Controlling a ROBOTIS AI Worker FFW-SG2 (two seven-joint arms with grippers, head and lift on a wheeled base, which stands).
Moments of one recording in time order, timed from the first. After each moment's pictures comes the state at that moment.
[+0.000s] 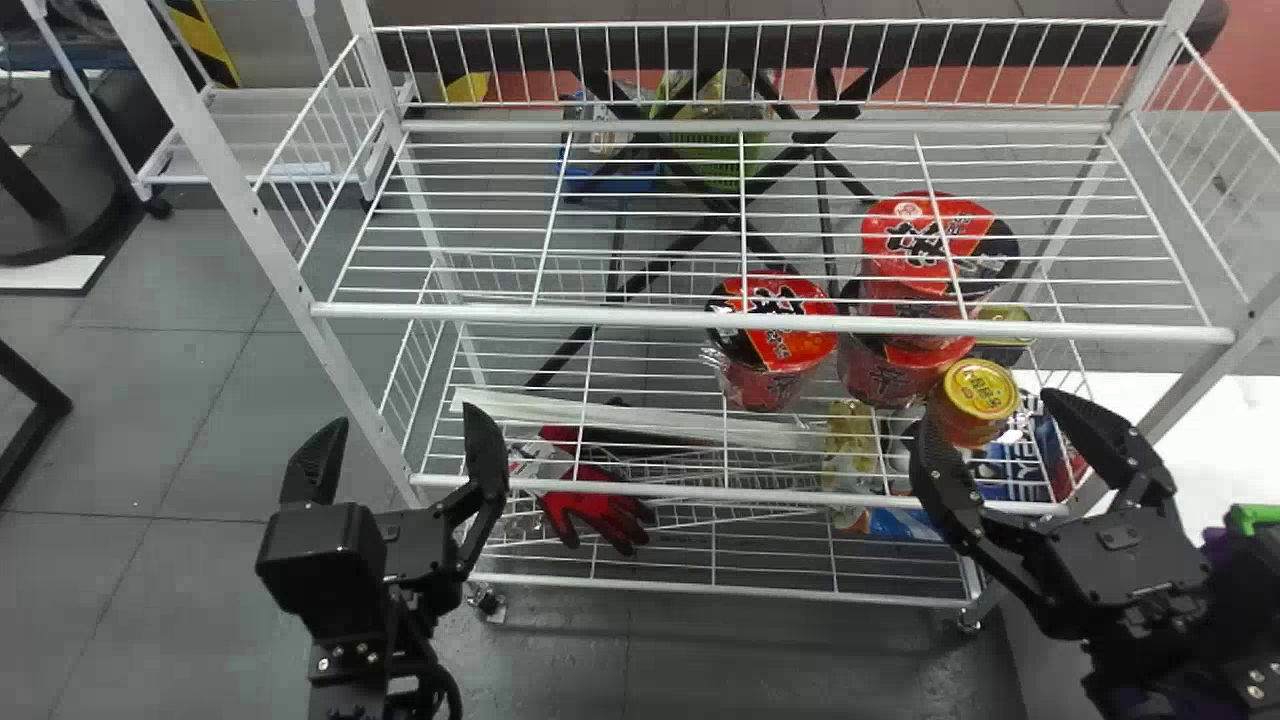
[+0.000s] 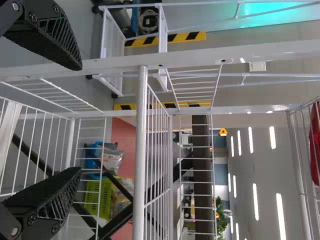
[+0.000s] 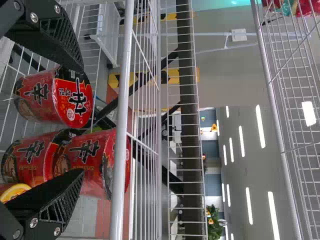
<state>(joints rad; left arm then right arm) 0.59 0.14 -0.17 -2.02 0.01 -0.04 0.41 0.61 -0.18 0.02 -2.02 -0.18 -0.12 0.19</state>
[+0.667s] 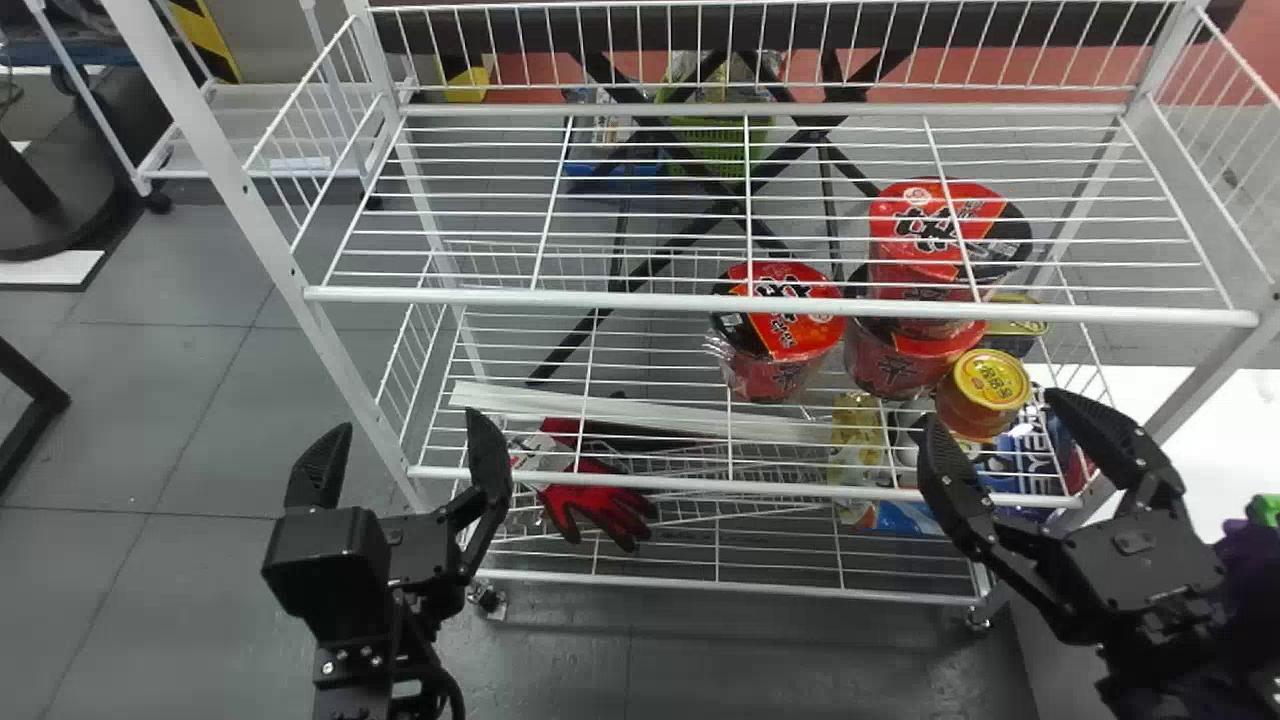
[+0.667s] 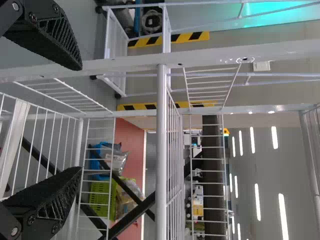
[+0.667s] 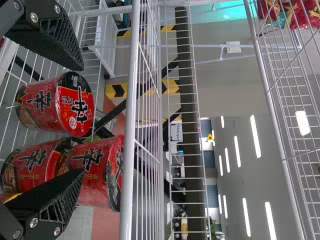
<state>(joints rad) 0.59 0.14 -0.17 -2.01 0.01 -0.05 0.41 0.61 -0.18 0.00 -2.01 -0.20 -0.14 0.26</state>
